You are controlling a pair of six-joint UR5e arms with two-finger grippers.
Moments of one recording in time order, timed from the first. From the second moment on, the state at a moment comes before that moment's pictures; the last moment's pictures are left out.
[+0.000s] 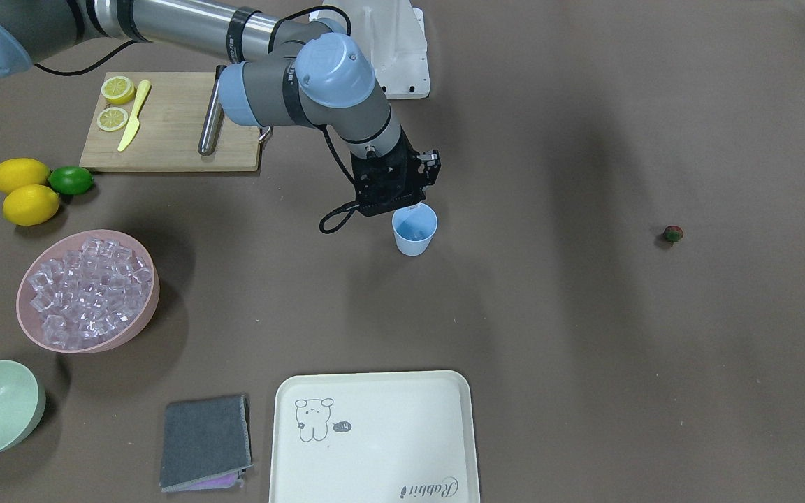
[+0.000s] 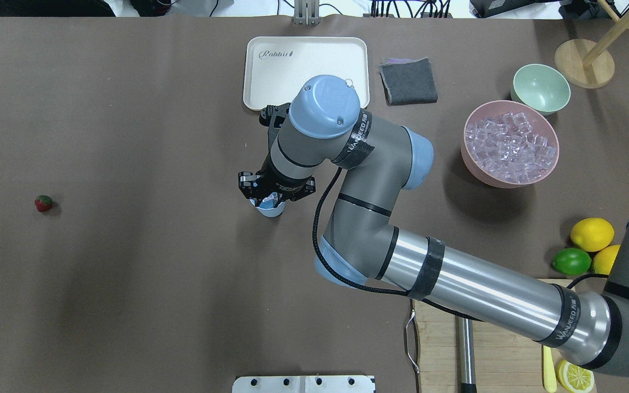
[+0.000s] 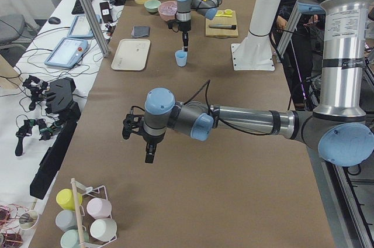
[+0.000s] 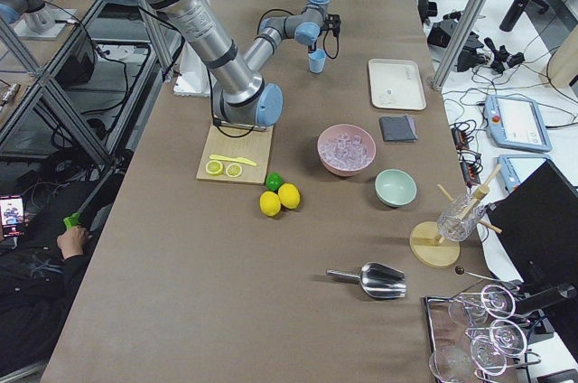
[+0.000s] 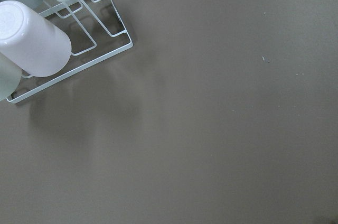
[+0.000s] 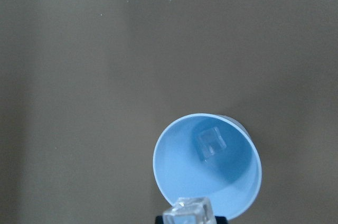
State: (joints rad) left arm -1.54 -1.53 -1.68 -1.86 -2.29 -0.28; right arm 0.53 -0.69 1.42 -1.26 2.08 1.25
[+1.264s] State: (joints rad) left arm -1.54 -1.55 -1.67 -1.86 -2.29 -0.28; right arm 0.57 -0.68 1.43 -1.27 2.10 1.30
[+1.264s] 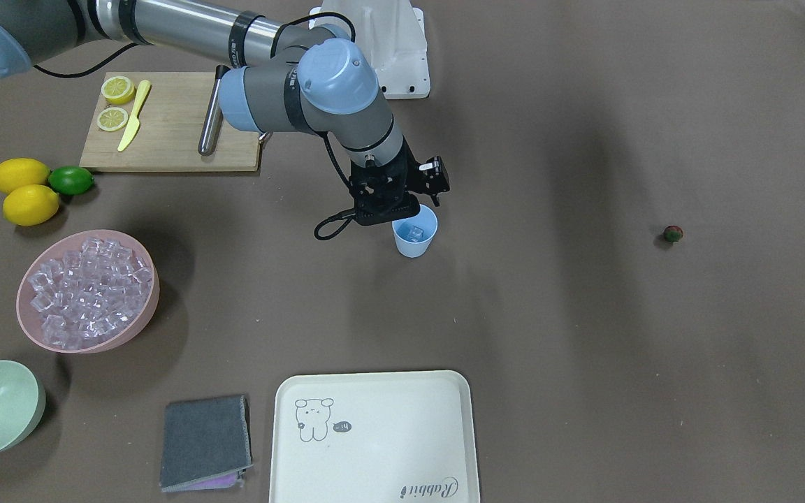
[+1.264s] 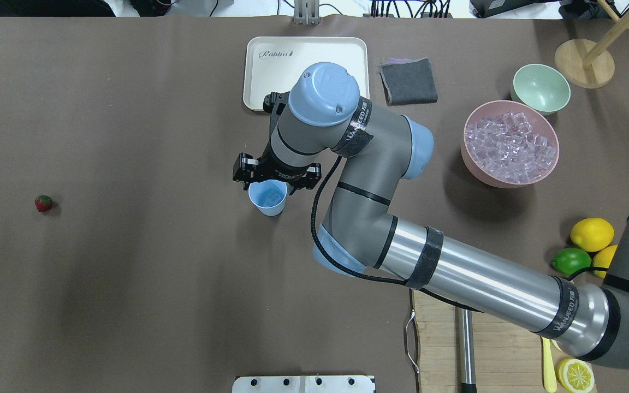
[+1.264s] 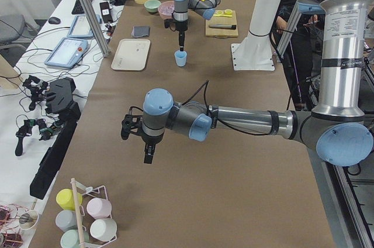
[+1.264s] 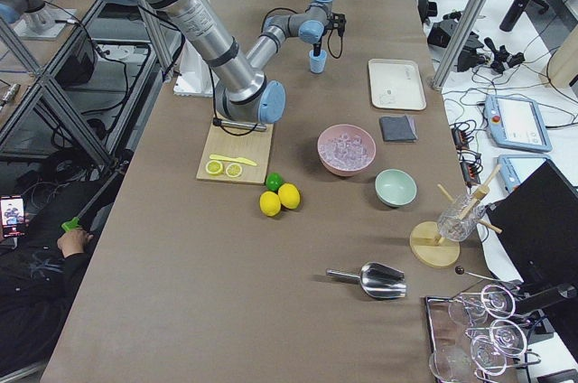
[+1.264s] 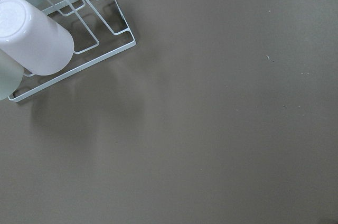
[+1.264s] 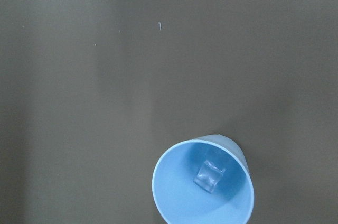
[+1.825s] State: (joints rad) left arm -1.54 -1.55 -1.67 -1.86 -2.29 -0.28; right arm 0.83 -0.88 1.70 -1.51 2.31 1.12
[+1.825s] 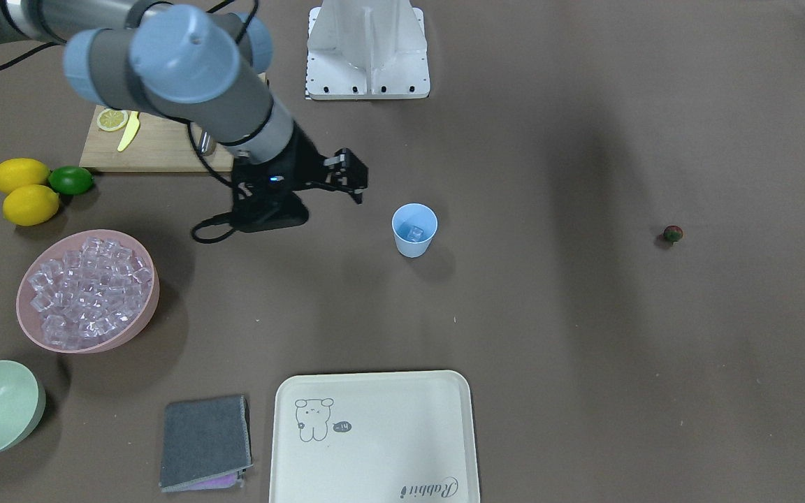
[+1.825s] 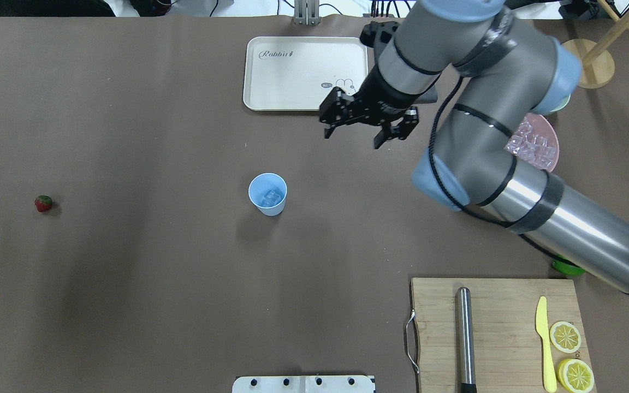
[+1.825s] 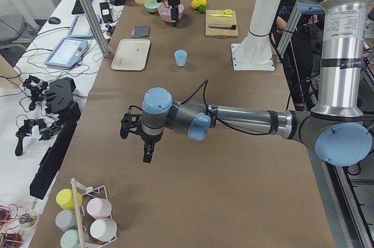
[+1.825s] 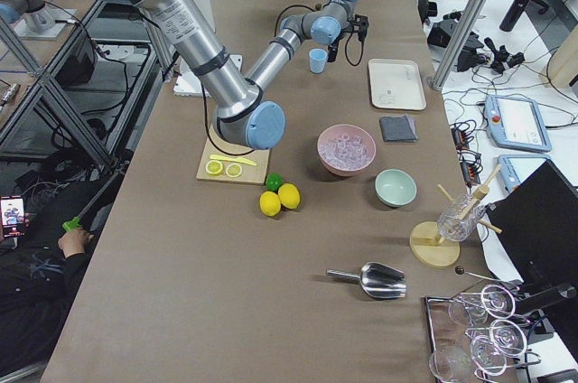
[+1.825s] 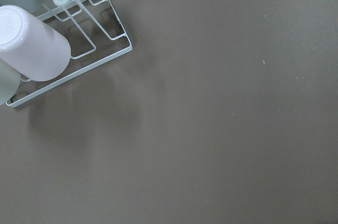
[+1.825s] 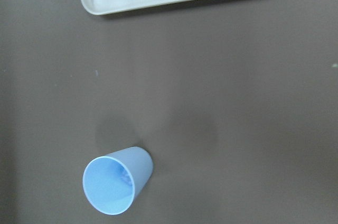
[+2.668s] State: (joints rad) left arm -1.54 -1.54 -1.68 -1.87 -2.29 -0.28; right arm 1.07 -1.10 1.76 -1.77 2.20 0.65
